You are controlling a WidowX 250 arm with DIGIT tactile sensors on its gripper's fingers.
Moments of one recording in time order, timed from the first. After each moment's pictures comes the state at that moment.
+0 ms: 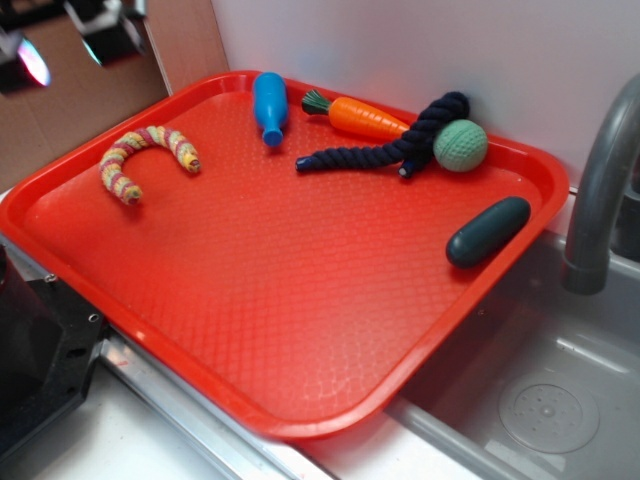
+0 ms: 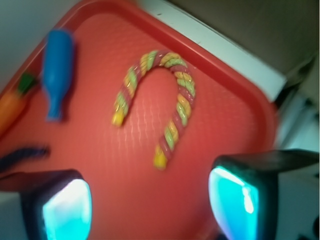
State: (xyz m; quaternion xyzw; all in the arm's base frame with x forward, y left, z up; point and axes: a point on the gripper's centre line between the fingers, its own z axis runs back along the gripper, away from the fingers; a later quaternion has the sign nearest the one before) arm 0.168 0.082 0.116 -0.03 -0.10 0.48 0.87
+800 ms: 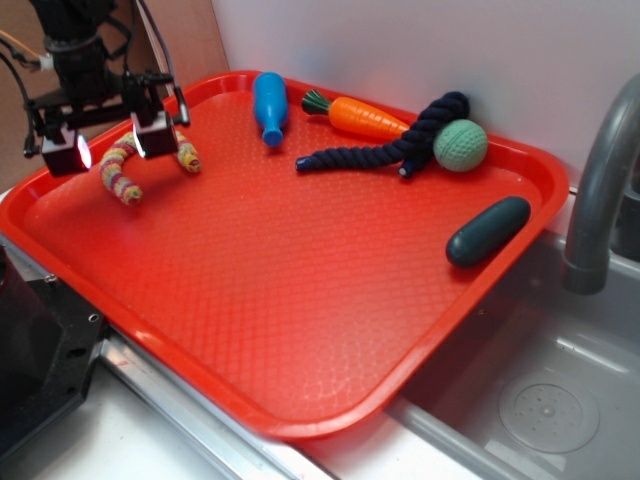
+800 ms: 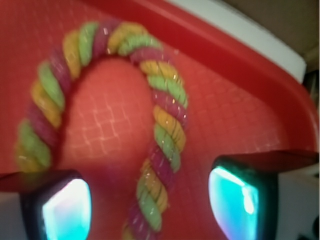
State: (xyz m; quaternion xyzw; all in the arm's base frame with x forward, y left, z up) arm 0.177 0.113 0.040 0.05 -0.04 0.50 0.86
